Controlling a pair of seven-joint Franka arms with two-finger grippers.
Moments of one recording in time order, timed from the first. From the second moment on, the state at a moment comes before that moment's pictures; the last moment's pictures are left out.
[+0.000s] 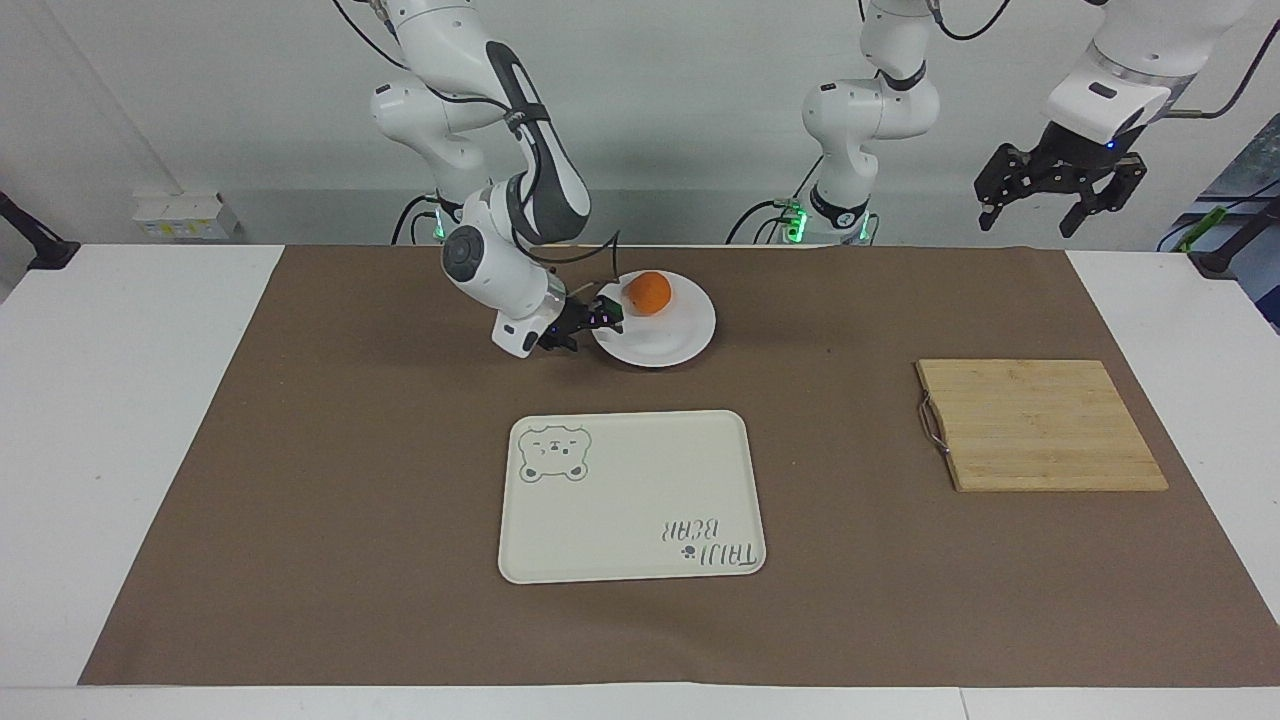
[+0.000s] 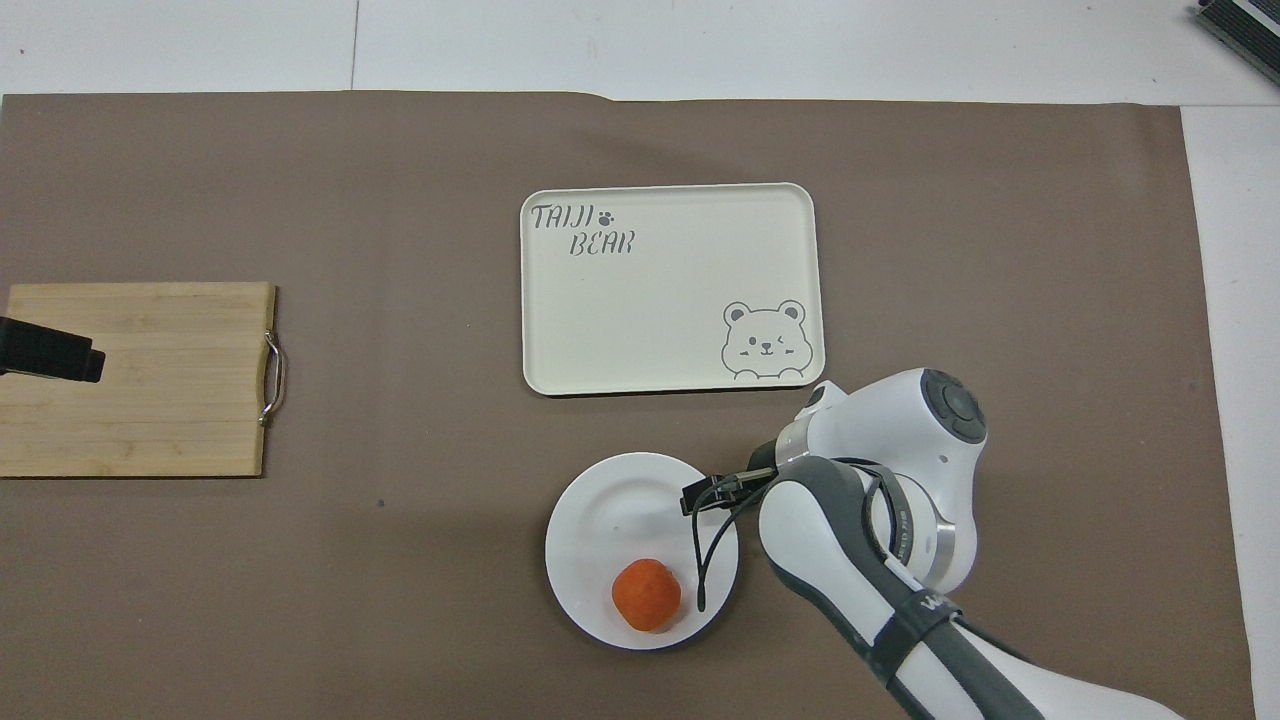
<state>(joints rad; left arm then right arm) -0.02 -0.05 -0.05 -1.48 0.01 1.42 0.12 0.37 0.15 0.06 -2.29 0.75 2.24 -0.25</state>
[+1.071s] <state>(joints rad) -0.02 -0.05 -0.05 -1.48 0.01 1.42 0.11 0.41 0.13 0.05 -2.40 0.93 2.23 -0.40</state>
